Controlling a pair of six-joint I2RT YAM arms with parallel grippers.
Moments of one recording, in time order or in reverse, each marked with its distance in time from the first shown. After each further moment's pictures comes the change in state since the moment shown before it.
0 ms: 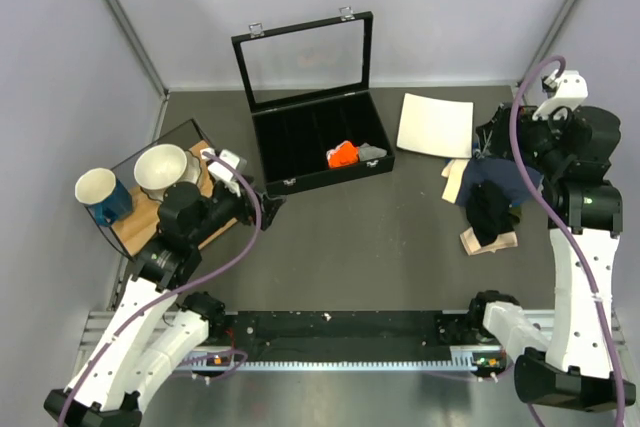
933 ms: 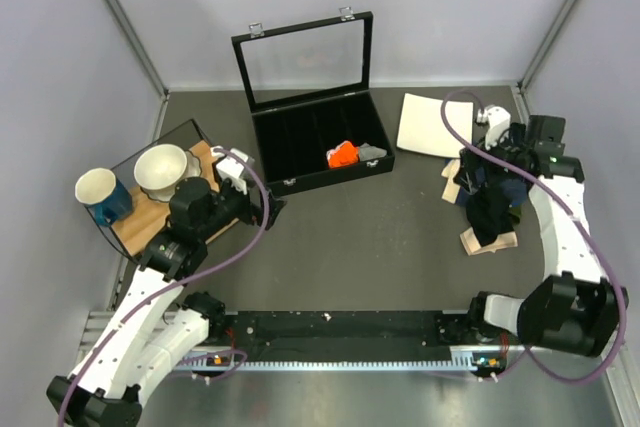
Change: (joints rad) left arm 0.000 0.035 -0.031 -0.021 -0.034 0.008; right arm -0.067 0.241 -0.211 -0.088 -0.359 -0.557
